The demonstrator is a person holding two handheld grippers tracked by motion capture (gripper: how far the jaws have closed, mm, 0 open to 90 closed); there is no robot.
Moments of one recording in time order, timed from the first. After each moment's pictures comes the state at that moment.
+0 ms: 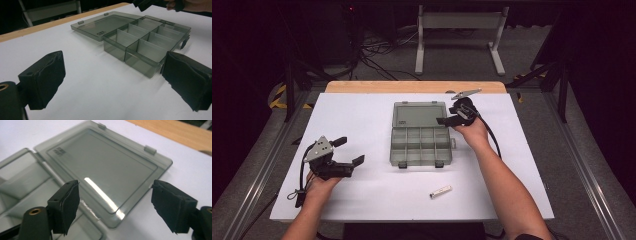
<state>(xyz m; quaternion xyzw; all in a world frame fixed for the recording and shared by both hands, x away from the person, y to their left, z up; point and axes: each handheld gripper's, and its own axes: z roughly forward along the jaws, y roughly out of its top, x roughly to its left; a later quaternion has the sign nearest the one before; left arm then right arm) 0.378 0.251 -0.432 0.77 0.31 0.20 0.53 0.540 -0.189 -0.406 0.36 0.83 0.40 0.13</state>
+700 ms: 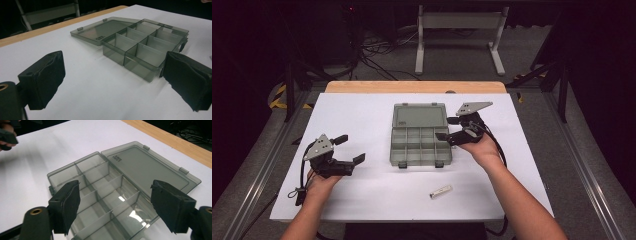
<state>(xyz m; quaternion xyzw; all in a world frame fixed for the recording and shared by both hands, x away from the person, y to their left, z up) 0.381 0.251 -0.429 0.76 0.30 0.20 0.53 0.448 -0.187 -0.363 0.27 0.84 0.45 0.12</state>
